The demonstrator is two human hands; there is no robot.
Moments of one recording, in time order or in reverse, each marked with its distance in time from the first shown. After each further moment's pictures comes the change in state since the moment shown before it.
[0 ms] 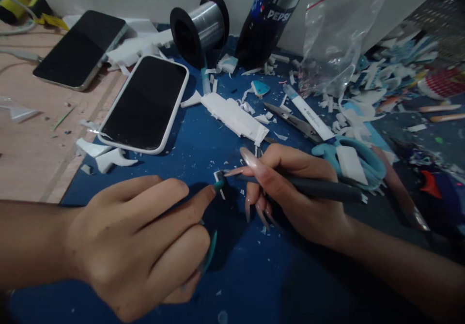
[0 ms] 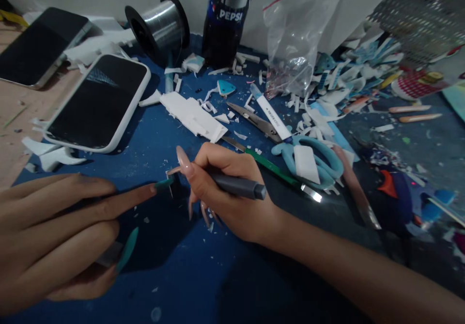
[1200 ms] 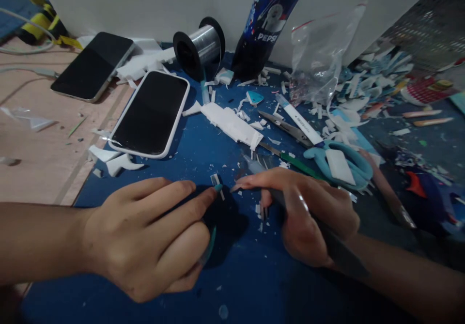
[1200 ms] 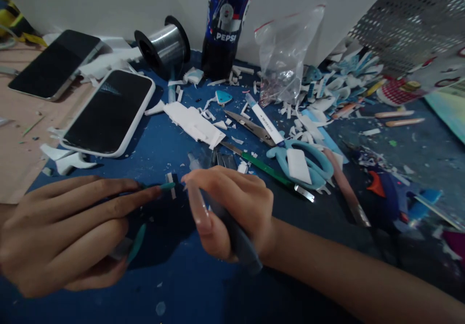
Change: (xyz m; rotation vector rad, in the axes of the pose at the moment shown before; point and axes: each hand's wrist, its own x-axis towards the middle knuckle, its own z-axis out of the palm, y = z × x) left_hand 0.011 0.000 -0.006 -0.003 0.032 -0.032; right_hand -0.022 0.005 0.006 -0.554 0.142 -0.297
